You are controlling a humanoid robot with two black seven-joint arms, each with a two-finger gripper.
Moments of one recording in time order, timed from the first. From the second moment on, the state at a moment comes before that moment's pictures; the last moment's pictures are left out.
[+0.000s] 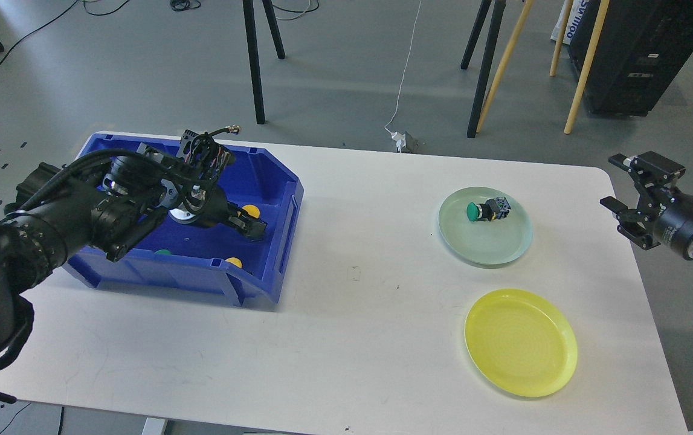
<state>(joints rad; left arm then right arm) -1.09 0.18 -0.02 -0.42 1.78 -0.49 -0.44 0.70 -0.79 0.24 0.80 -0.27 0.37 0.44</state>
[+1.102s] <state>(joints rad) -1.14 0.54 -0.07 -0.77 1.69 -0.49 -0.49 0.70 -0.76 0.23 0.79 -0.27 0.35 0.44</state>
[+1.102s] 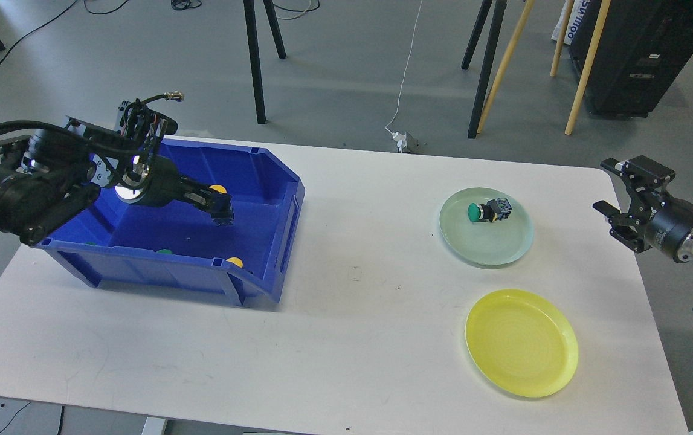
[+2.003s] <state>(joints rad) -1.22 0.28 -0.46 -0.77 0.87 -0.49 -0.42 0.85 -0.62 0.45 1.01 -0.26 0.27 0.42</state>
